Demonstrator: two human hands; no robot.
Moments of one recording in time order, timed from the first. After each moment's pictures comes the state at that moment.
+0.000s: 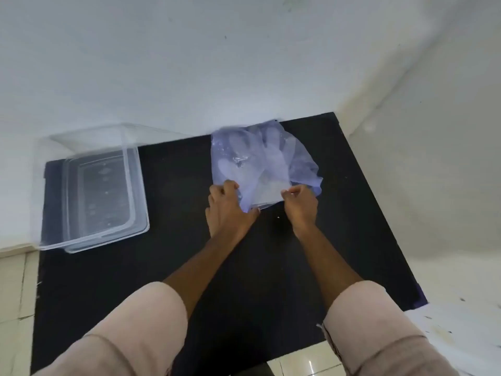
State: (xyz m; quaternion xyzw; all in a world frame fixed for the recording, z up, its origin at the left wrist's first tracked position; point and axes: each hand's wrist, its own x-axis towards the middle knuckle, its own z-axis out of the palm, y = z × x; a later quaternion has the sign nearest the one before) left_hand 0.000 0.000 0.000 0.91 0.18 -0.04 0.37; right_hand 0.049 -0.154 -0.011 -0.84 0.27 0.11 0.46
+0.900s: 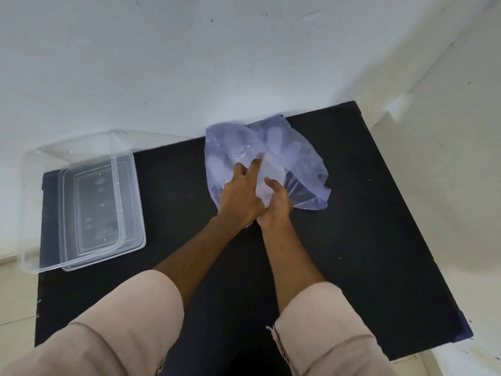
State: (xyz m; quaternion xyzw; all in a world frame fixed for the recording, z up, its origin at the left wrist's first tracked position) left_hand 0.080 -0.009 -0.014 0.96 0.04 -0.10 0.26; right_hand 0.094 -0.086 -0.052 -0.29 0.46 0.13 0.83
